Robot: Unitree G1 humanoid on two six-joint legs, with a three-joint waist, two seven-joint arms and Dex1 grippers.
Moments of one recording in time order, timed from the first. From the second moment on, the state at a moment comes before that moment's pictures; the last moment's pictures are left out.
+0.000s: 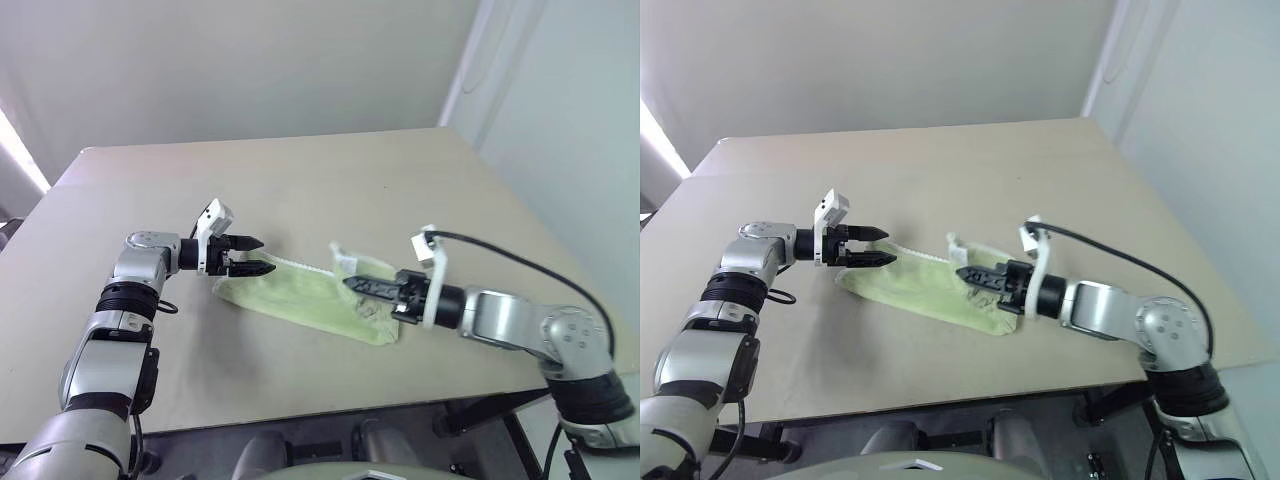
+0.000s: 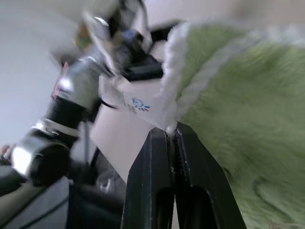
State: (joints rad) left arm -0.78 0.56 -0.05 0.87 -0.18 0.23 -1.39; right arm -0.29 -0.65 0.09 -0.26 1.91 0.97 -0.25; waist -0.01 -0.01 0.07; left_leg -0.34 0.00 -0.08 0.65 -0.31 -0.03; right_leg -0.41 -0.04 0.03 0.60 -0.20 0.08
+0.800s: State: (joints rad) left arm -0.78 0.56 -0.05 0.86 -0.18 0.24 -1.39; right arm -0.38 -0.52 0.14 -0.15 1.49 1.13 -0.09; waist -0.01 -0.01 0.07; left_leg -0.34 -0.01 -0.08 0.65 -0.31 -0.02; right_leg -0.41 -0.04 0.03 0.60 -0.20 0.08
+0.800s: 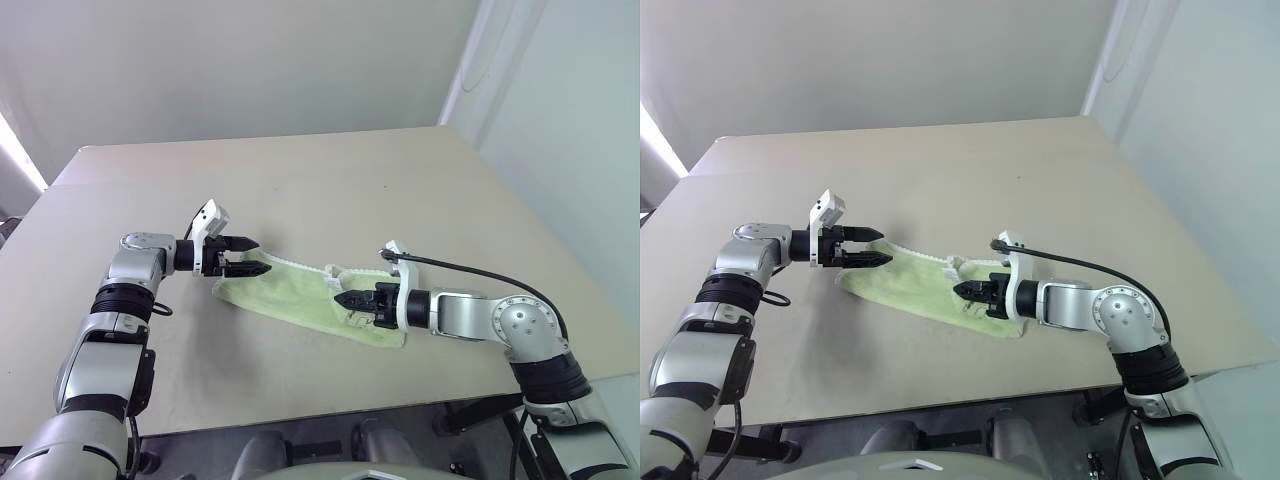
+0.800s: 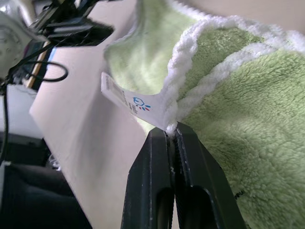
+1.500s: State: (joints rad) left arm -0.76 0.57 -0.04 0.82 -0.19 0.26 -1.38; right arm -0.41 -0.43 0.06 -0.25 1.27 1.11 0.06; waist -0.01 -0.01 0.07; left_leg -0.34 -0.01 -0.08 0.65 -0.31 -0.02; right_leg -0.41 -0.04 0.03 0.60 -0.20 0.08
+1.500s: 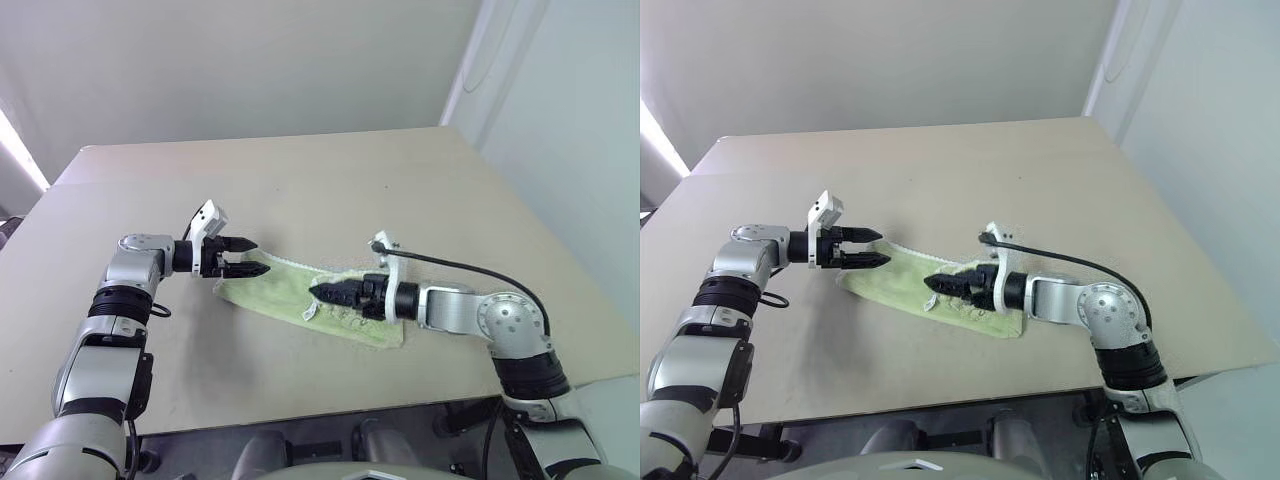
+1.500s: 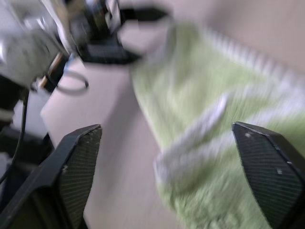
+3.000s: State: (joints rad) left arm -0.73 0.71 -0.09 0.79 -0.21 0.86 -1.36; right arm -0.27 -0.39 0.25 -0.23 0.33 0.74 0.43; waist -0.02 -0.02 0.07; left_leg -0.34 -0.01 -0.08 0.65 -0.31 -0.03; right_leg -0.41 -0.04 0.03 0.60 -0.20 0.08
